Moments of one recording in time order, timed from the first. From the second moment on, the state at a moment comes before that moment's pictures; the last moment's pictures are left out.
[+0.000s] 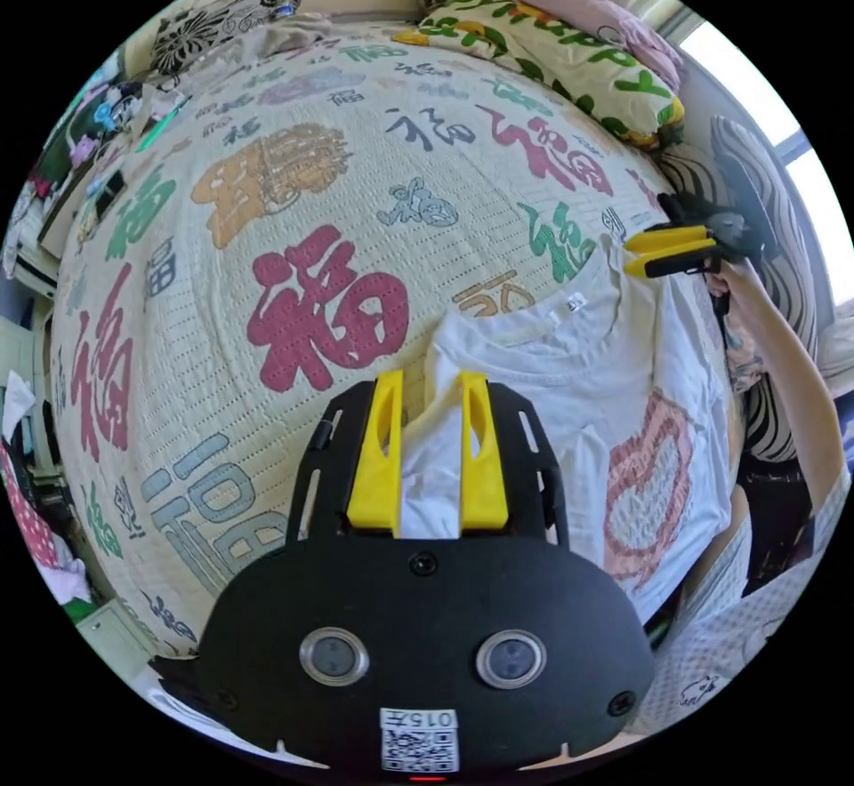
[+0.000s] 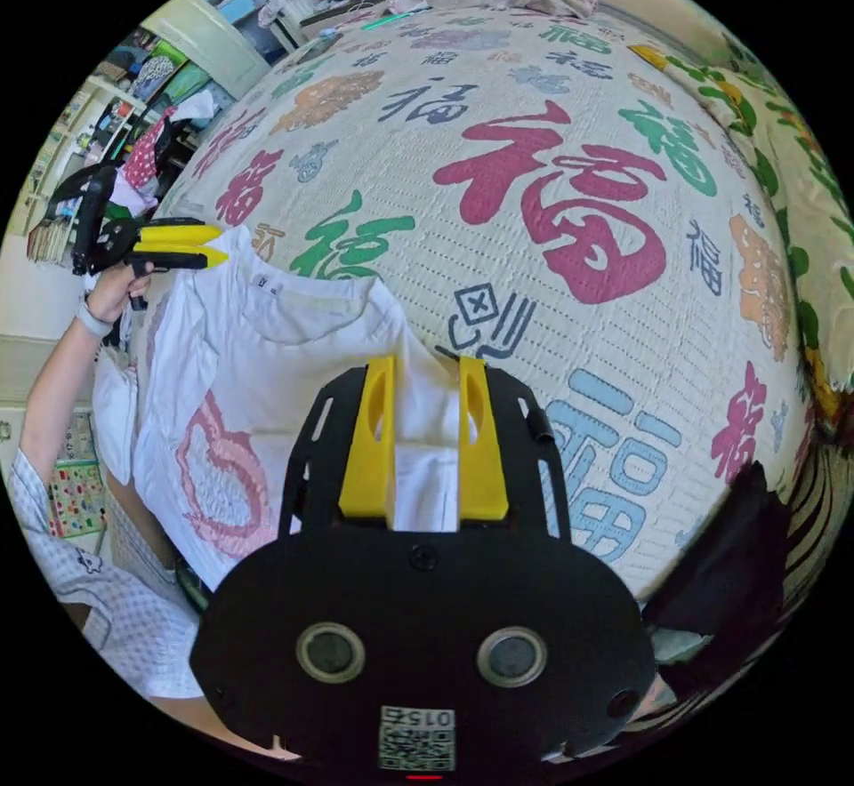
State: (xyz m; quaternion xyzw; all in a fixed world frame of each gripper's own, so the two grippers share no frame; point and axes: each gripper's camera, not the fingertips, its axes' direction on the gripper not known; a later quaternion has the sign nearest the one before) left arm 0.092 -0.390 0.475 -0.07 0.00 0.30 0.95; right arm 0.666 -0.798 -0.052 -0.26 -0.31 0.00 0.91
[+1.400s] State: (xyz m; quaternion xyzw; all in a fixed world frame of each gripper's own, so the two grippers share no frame) left arm 0.052 0.165 0.344 0.03 0.02 0.34 0.94; right arm 0.599 -0.307 -0.322 -0.19 -0.33 0.01 0.92
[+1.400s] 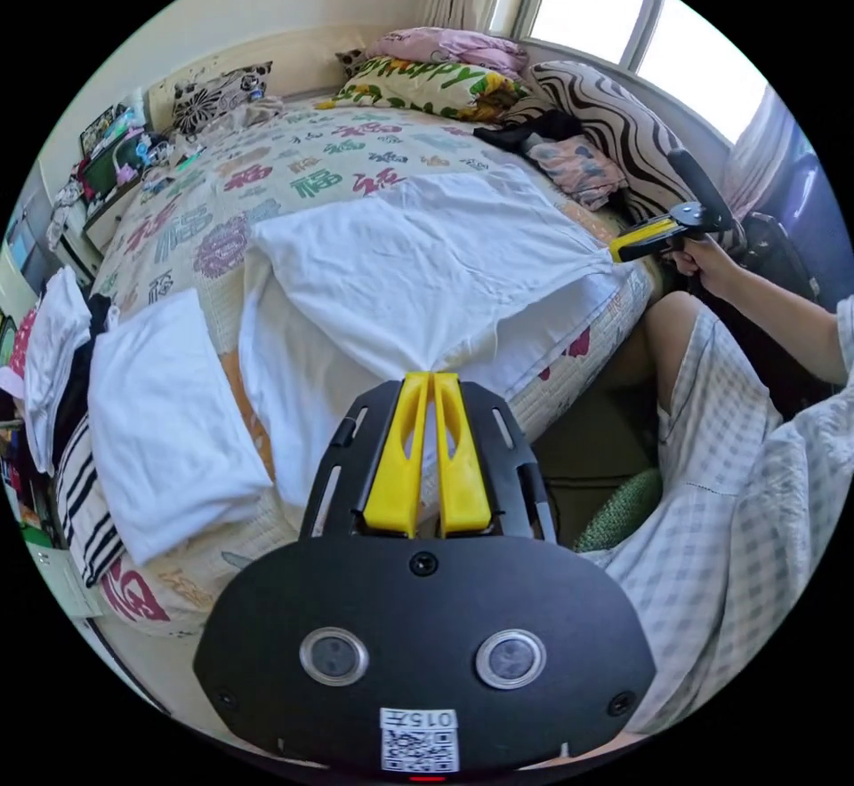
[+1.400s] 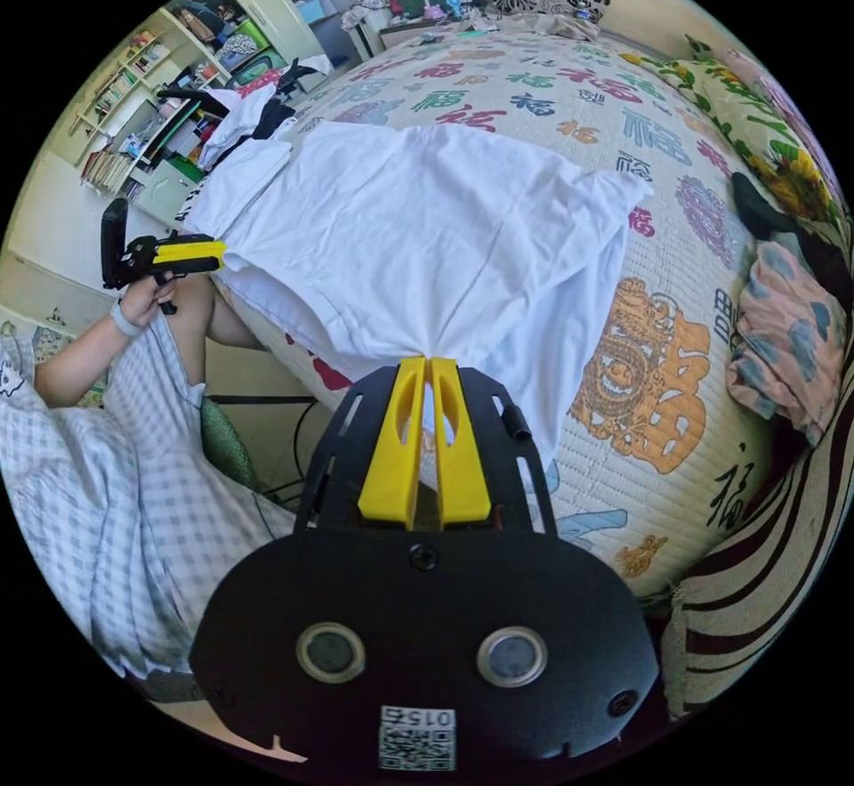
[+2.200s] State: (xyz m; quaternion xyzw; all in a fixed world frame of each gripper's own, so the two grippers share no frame) left arm 0.014 0.144 0.361 -0.05 0.04 0.20 0.98; right arm 0.609 -0.279 -0.230 -0.27 -0.41 0.10 0.87
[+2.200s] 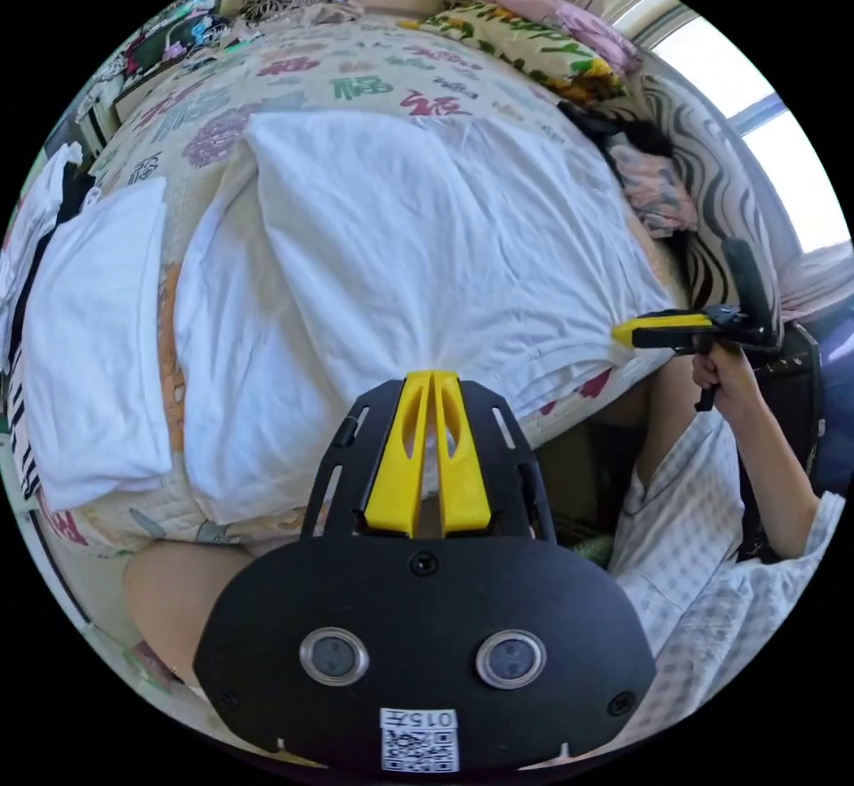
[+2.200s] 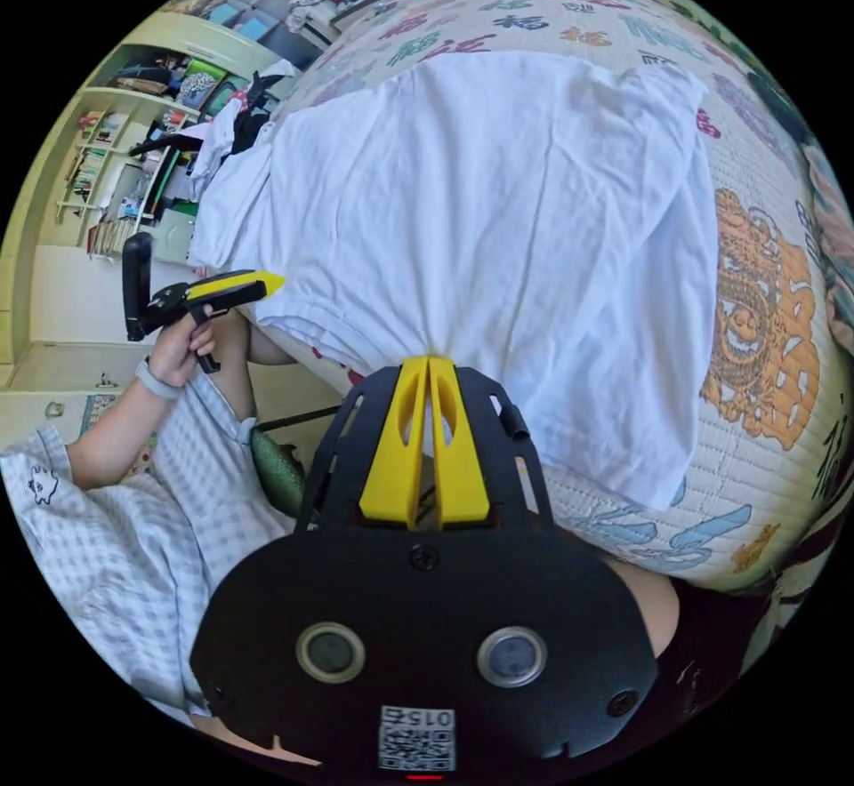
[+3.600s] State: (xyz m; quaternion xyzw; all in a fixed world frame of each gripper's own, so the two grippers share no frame) left arm -0.203 -0.071 0.278 0.04 0.13 0.01 0.99; right arm 0.836 -0.453 -0.039 -0.15 -0.45 0.37 0.80
